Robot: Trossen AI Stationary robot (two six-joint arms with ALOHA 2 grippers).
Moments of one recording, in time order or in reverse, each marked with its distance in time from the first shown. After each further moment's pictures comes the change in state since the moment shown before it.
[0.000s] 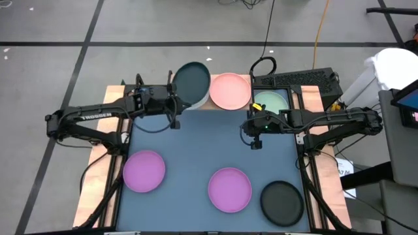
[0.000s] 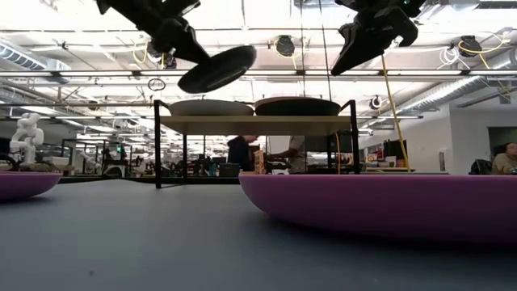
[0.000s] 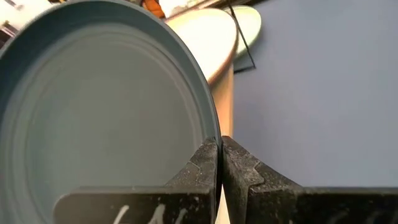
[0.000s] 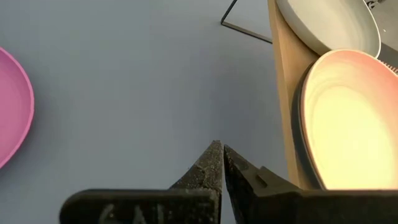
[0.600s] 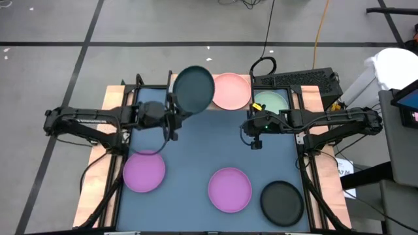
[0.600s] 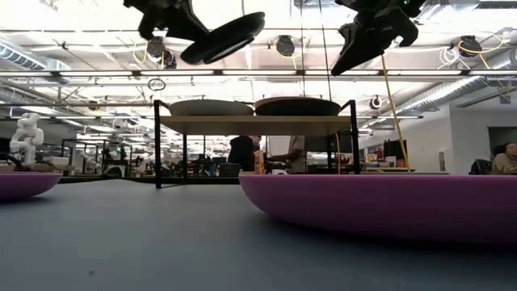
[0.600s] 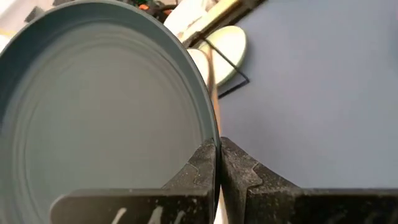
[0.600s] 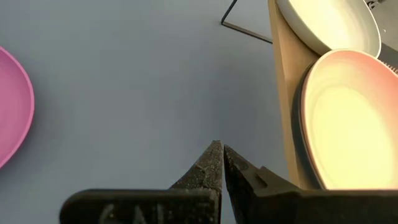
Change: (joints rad) left arm -0.247 -0.048 -0.001 0.020 -0.234 0.163; right arm 0.000 0.000 0.000 0.000 0.000 -0.001
